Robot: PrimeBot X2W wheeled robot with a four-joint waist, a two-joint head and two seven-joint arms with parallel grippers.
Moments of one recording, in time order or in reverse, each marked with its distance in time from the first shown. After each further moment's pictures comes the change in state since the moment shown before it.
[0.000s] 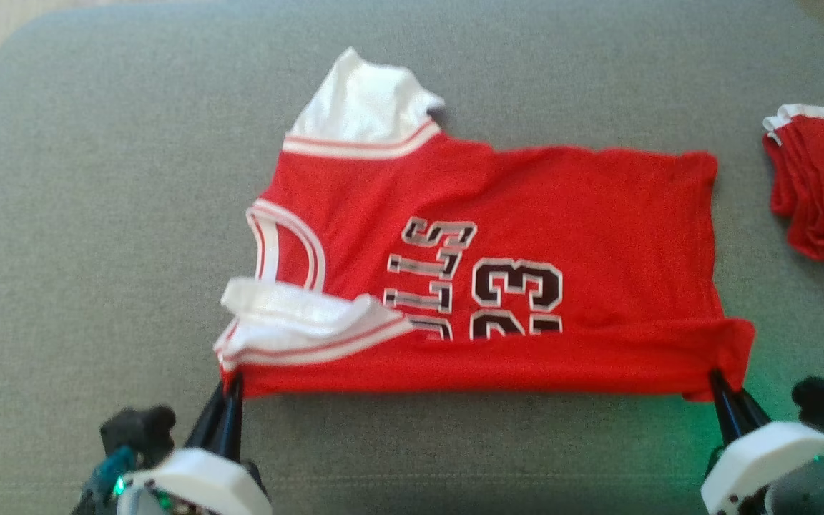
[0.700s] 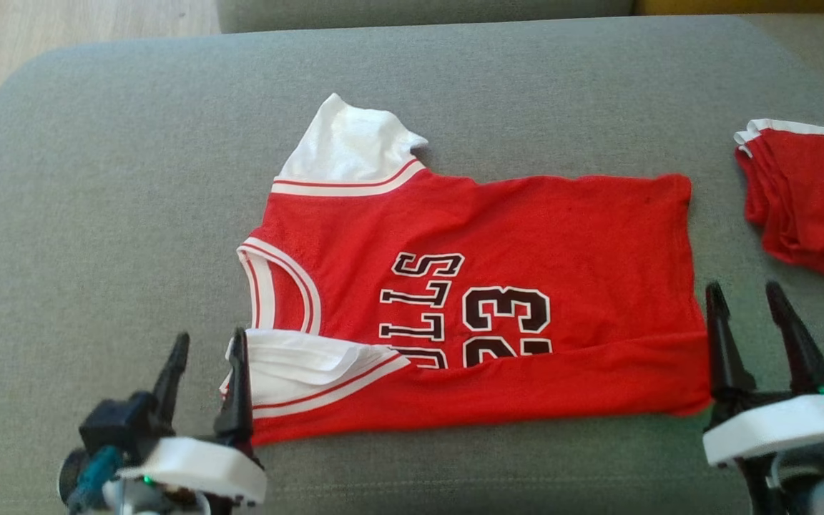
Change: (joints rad) left arm 0.012 0.007 -0.011 -0.067 0.047 0.040 -0.128; right arm -0.018 0.001 0.026 -0.137 -0.009 0.000 -0.211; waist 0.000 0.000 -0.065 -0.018
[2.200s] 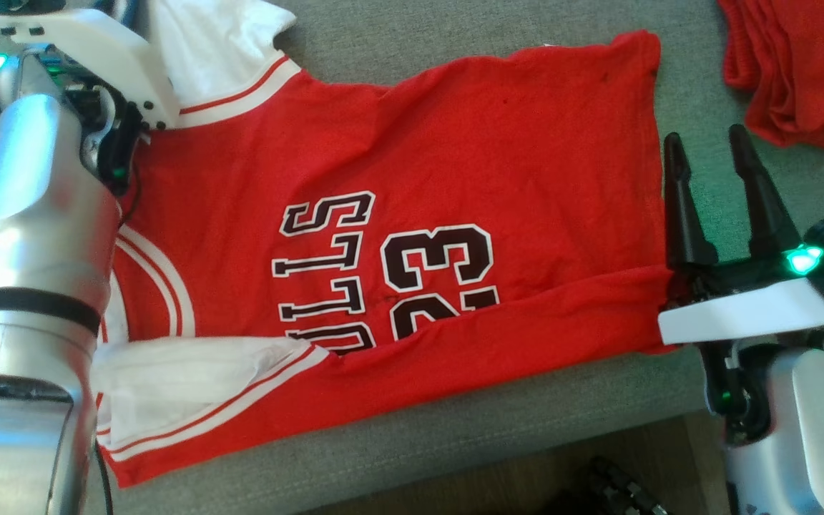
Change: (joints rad) left arm -1.214 0.040 -0.043 1.086 -0.025 -0.222 0.090; right arm -0.327 -0.004 0.147 0.051 0.019 0.000 -0.126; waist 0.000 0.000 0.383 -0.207
